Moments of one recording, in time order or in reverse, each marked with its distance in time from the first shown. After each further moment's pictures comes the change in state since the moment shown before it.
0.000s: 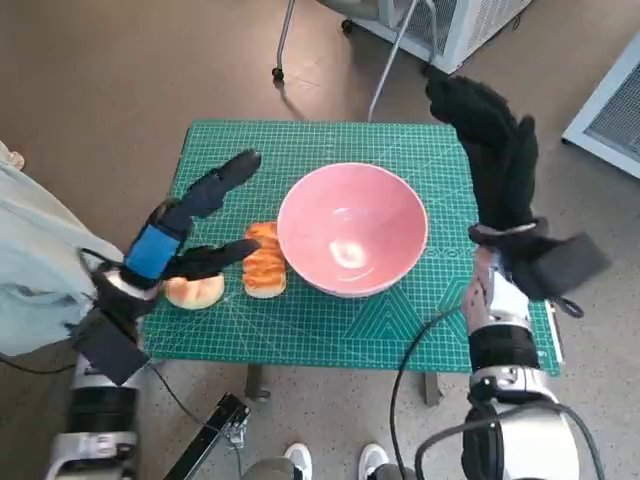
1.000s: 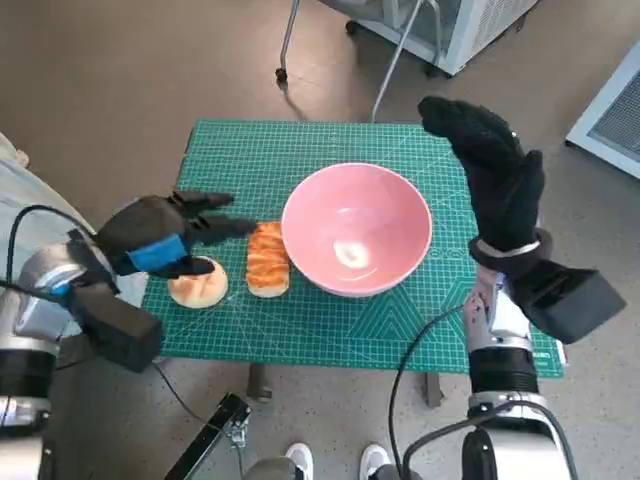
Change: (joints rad) left arm -0.217 0.316 -0.289 0.260 0.610 -0.187 0.123; right arm 0.106 0.017 0.060 -0.201 0.104 0.059 0.066
